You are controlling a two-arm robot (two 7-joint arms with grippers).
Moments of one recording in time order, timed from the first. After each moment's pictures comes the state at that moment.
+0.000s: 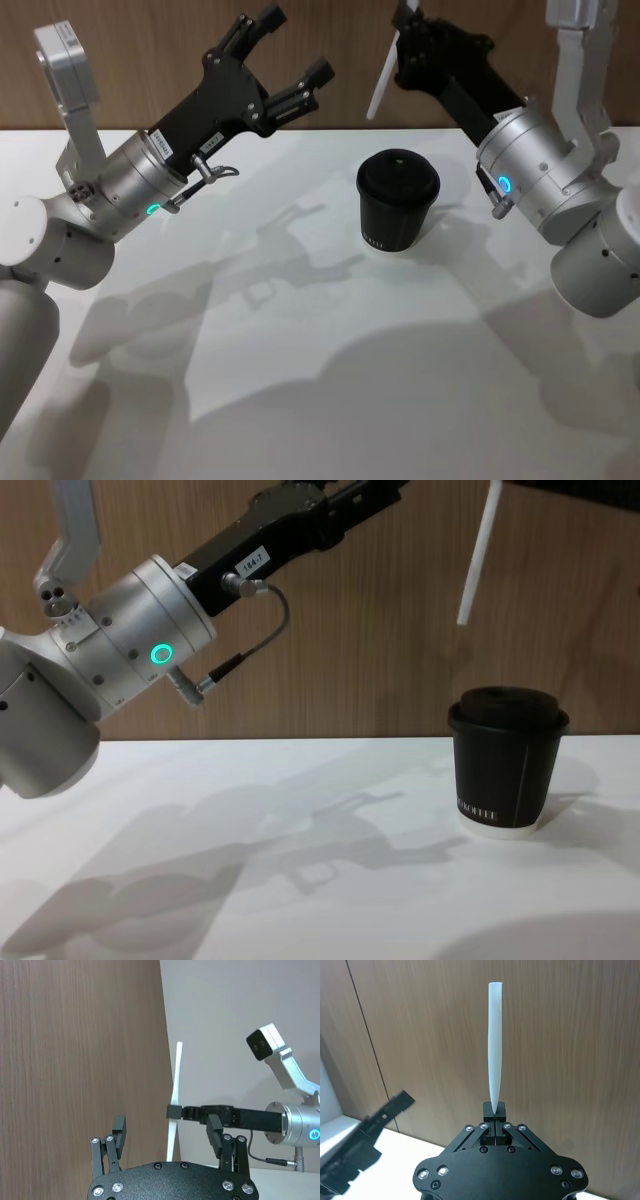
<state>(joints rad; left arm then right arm) -0.66 0.14 0.39 -1.02 -0.74 -0.48 -1.00 0.39 0.36 -0.37 -1.72 0.56 0.12 0.07</state>
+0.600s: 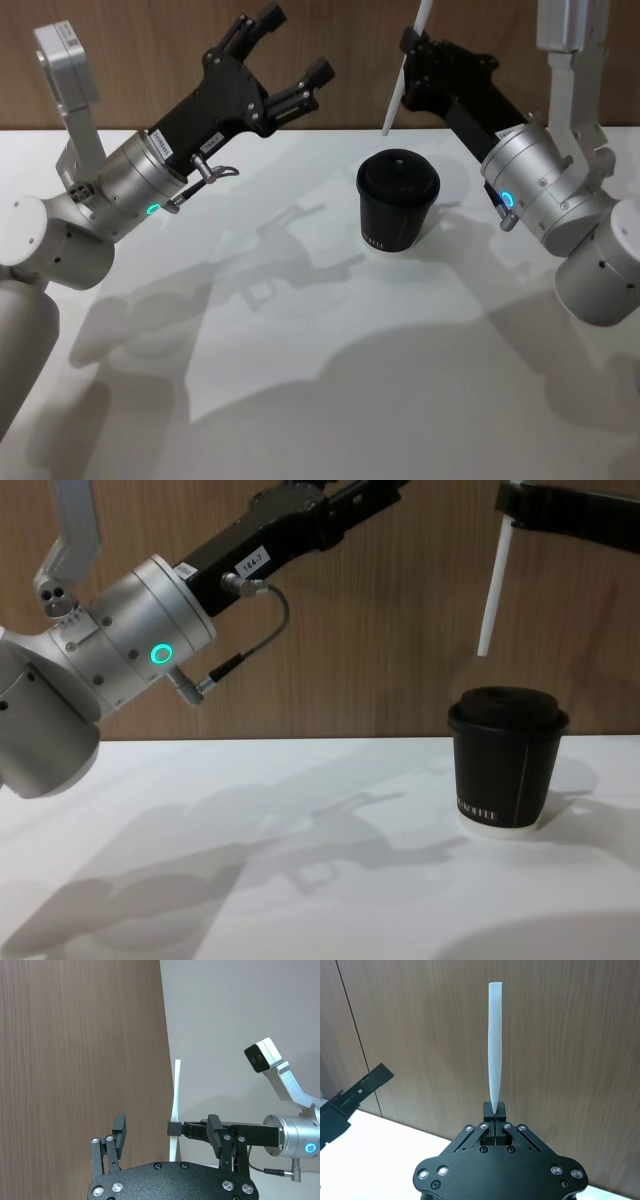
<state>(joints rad) -0.66 0.14 0.39 -1.02 -0.74 -0.48 -1.00 0.38 0.37 -0.37 -1.68 0.50 0.11 0.08</state>
